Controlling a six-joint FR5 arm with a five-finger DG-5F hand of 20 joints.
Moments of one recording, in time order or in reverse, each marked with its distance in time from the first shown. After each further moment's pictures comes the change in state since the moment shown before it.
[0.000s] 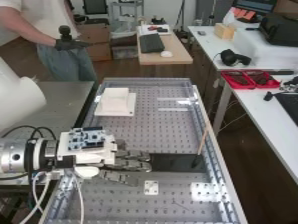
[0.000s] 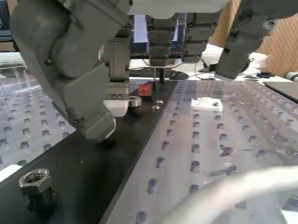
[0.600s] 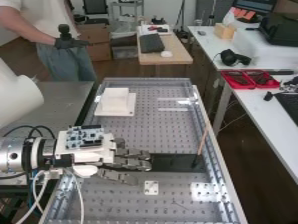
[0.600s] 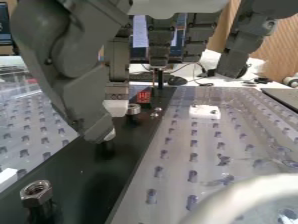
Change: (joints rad) arm -0.002 0.016 -0.015 0.025 0.002 0.012
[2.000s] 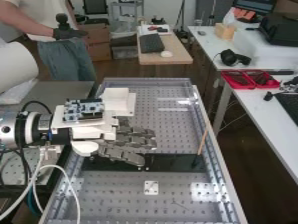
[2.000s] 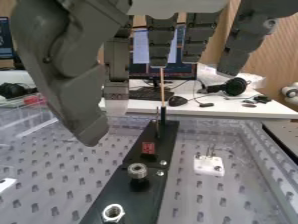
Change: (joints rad) arm 0.030 0.109 0.035 -0.103 0.031 0.036
